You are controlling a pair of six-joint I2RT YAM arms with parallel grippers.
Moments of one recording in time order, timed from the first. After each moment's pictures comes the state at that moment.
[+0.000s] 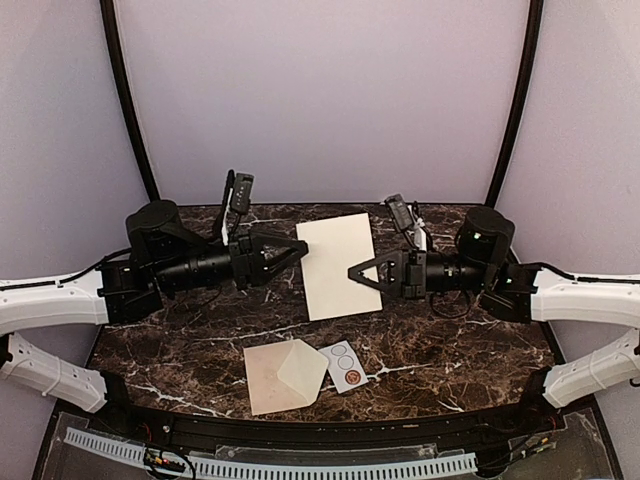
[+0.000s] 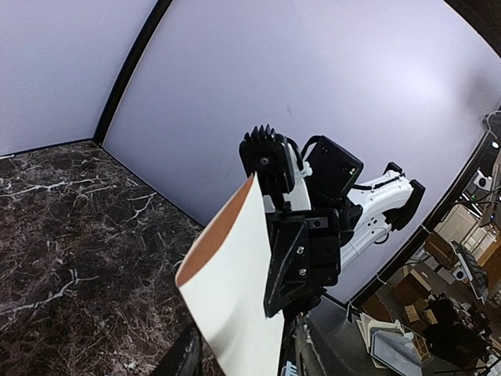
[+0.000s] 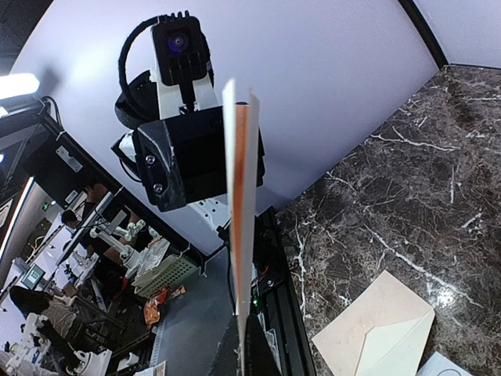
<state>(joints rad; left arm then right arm) -0.98 1.14 0.82 0.33 0.31 -0.56 0.89 1.18 0.72 0.45 -0.67 0.71</state>
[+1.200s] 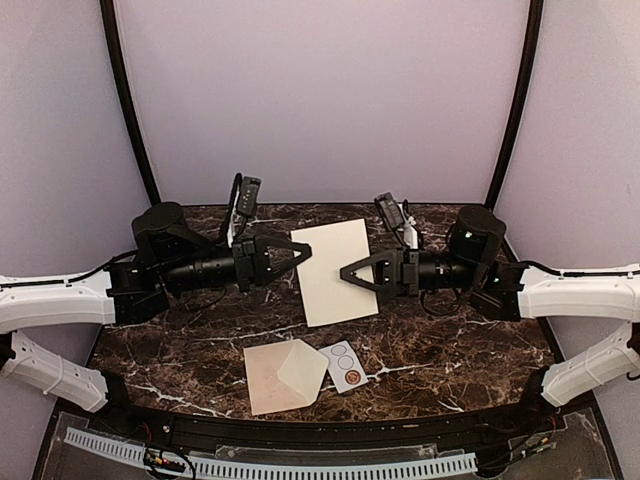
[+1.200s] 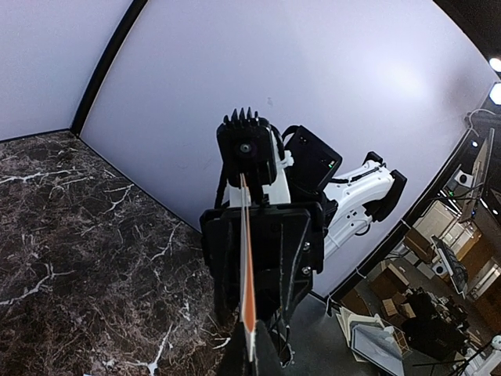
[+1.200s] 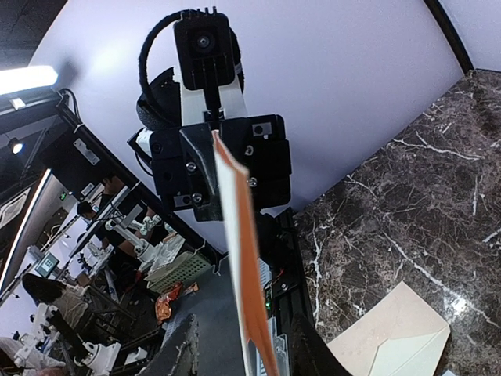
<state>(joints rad) -0.97 1.18 0.81 0.40 0.39 -0.62 0.89 1.26 0.75 0.55 -0.74 0.74</state>
